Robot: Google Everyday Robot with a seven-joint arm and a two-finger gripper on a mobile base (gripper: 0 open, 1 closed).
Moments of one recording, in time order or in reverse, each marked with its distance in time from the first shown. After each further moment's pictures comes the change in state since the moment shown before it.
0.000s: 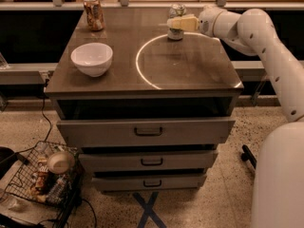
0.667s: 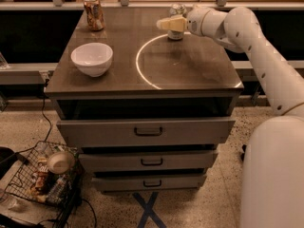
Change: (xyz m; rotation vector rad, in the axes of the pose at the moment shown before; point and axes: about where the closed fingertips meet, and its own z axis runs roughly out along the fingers) arm 0.002 0.024 0.032 -0.032 0.015 -0.043
